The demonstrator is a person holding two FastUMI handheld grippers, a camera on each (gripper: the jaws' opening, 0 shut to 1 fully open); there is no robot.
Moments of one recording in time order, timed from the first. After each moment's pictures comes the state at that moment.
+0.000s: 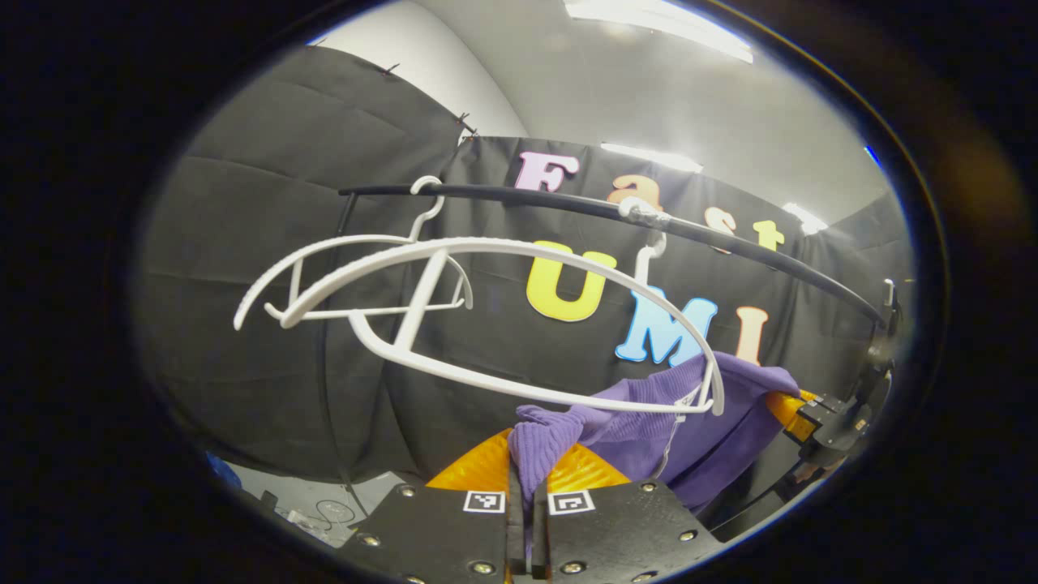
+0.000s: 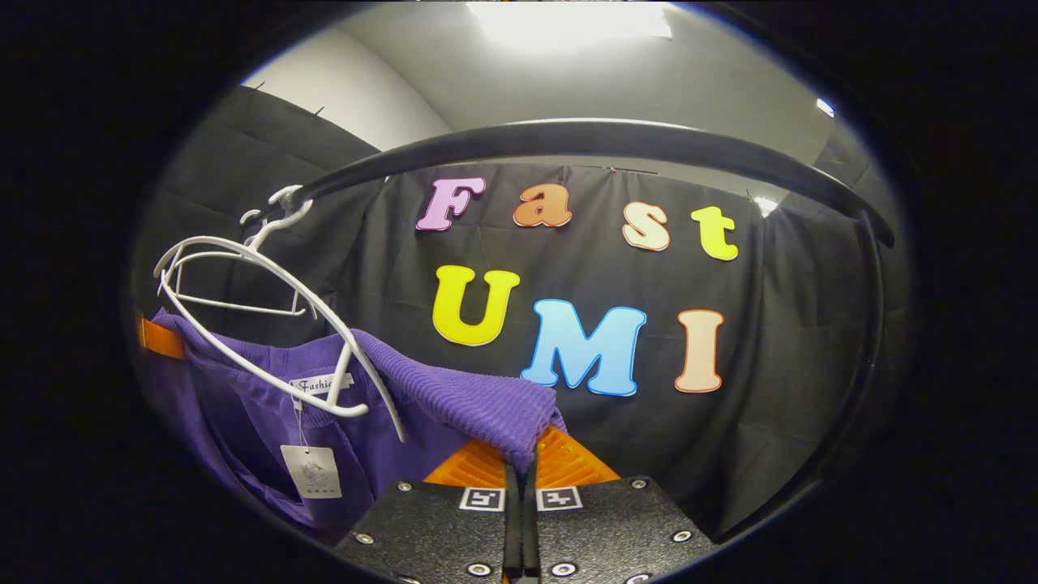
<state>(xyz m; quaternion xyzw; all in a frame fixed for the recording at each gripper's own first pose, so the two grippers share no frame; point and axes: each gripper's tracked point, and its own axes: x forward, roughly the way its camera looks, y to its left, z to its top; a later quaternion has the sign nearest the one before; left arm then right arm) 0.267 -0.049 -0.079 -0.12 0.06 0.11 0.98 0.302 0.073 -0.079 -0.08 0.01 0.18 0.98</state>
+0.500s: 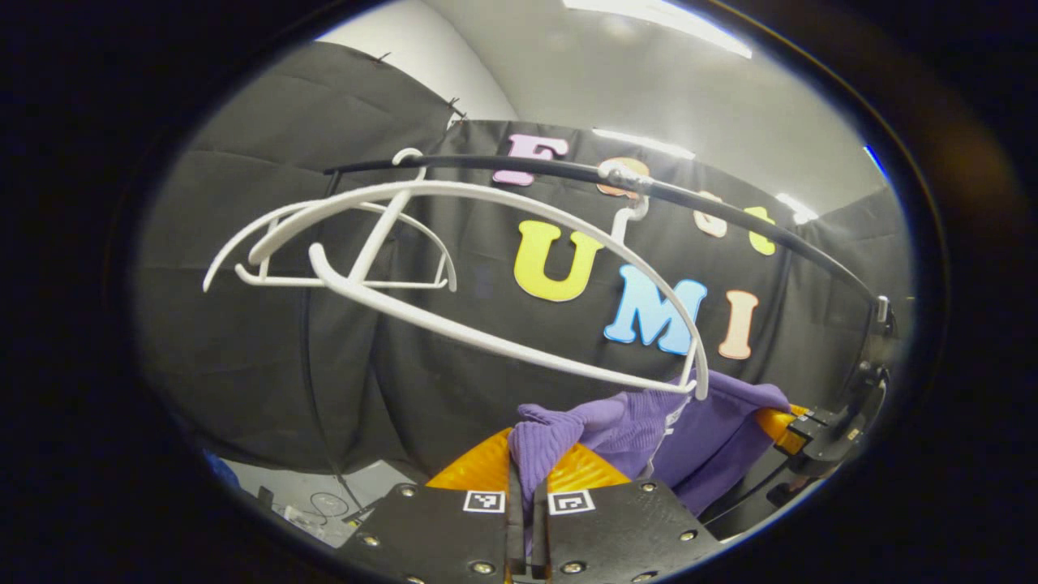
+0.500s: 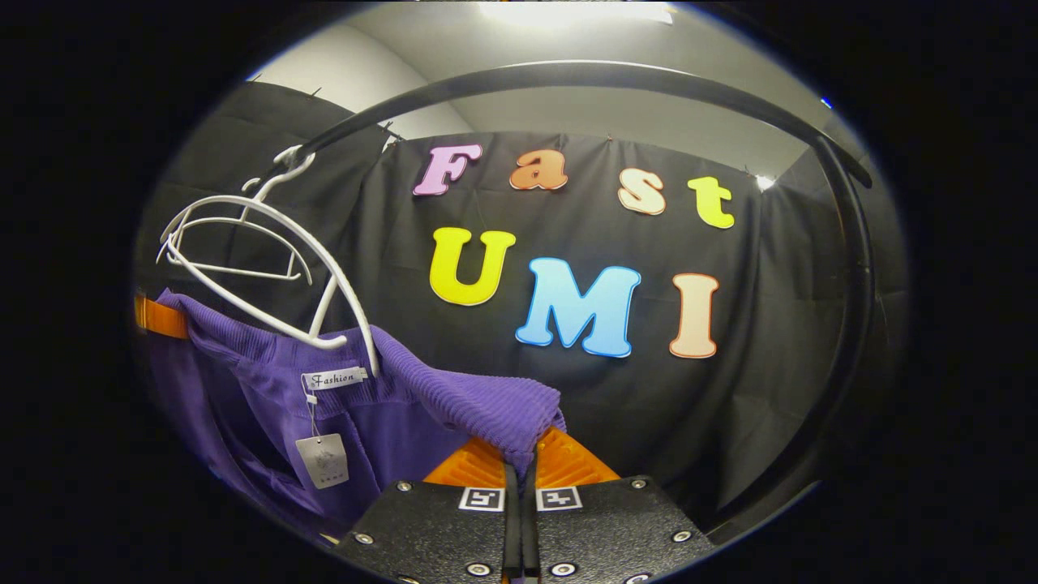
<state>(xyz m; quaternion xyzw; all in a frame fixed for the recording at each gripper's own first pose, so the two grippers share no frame) 0.265 -0.073 -0.113 -0.13 0.10 0.09 0.98 0.287 0.053 -0.135 -0.09 0.08 0.18 0.98</state>
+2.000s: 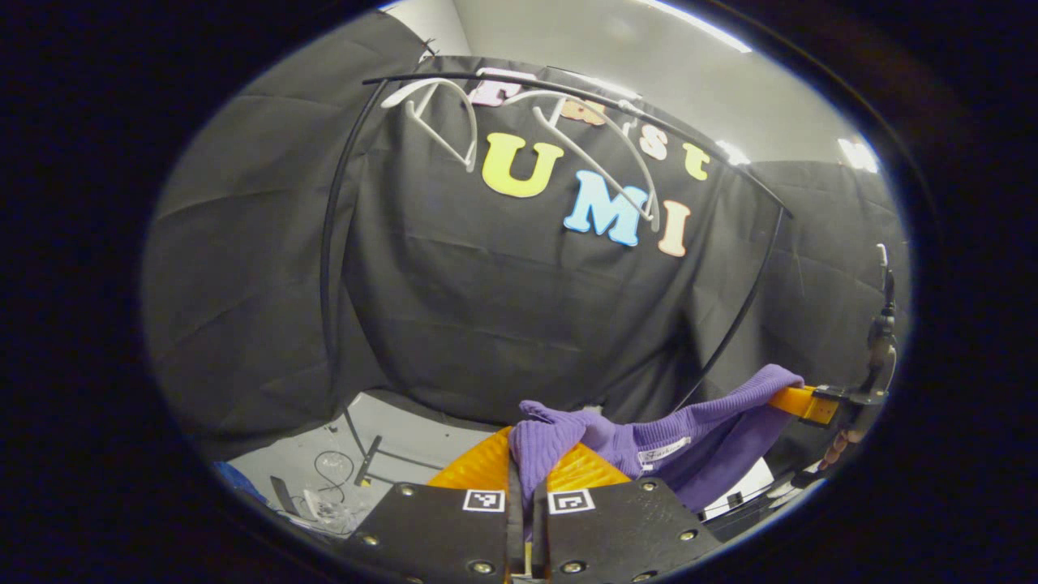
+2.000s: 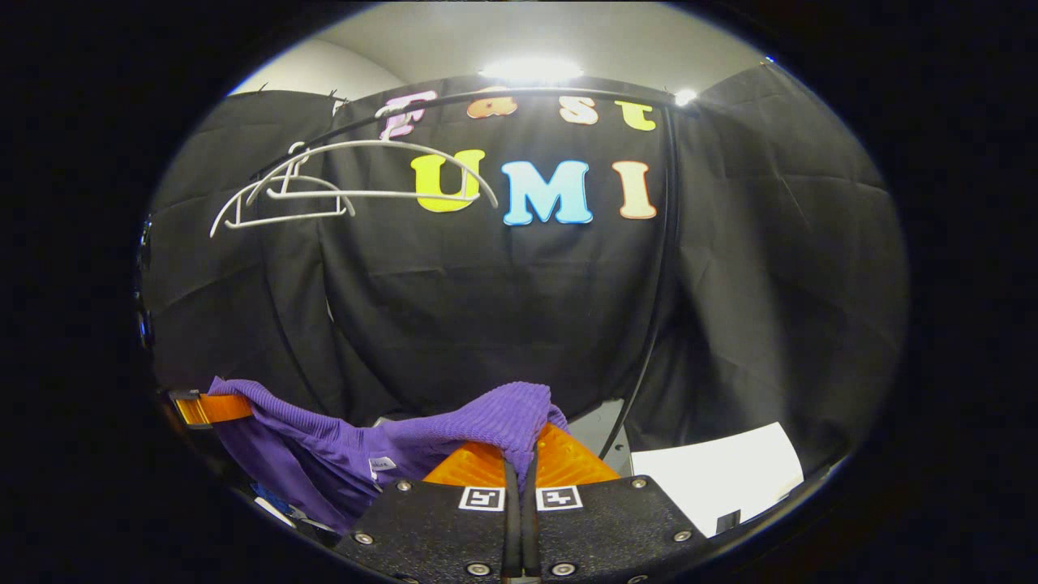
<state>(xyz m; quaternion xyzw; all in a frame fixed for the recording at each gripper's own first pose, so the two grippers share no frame) 0.048 0.009 -0.270 -0.13 0.24 -0.07 0.96 -0.046 0.108 -0.227 -0.01 0.27 0.07 0.96</state>
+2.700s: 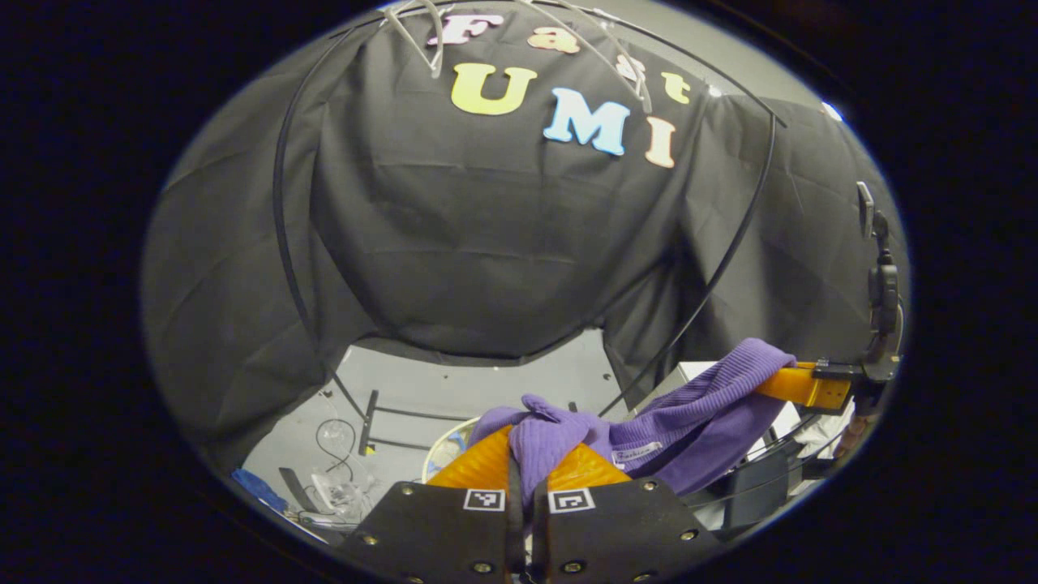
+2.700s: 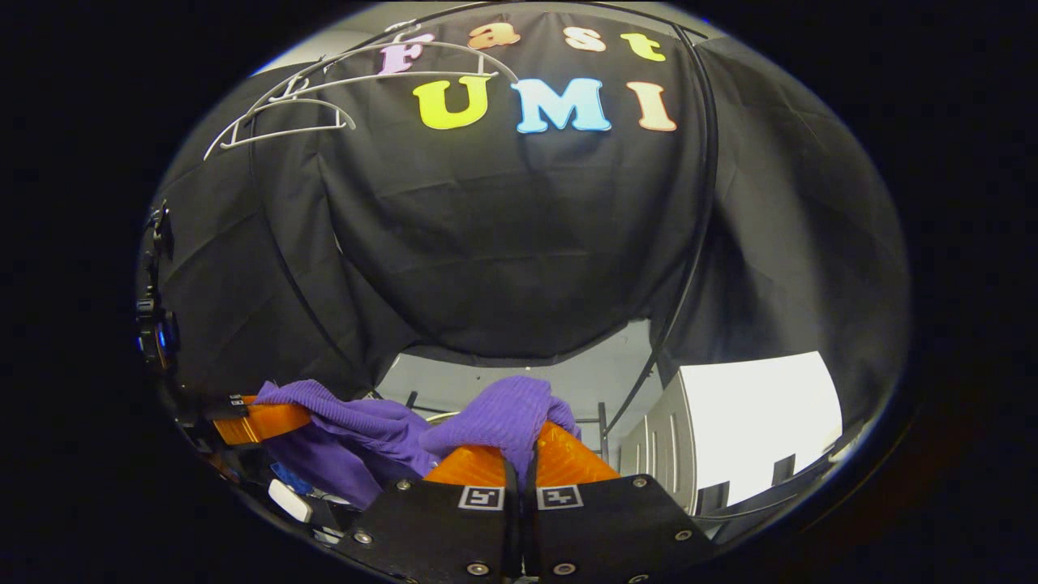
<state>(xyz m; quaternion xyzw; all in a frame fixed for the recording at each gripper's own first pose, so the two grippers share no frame) 0.039 -0.042 -0.430 -0.07 0.36 -0.13 0.92 -0.081 0.153 -0.365 0.02 0.40 0.09 0.91</state>
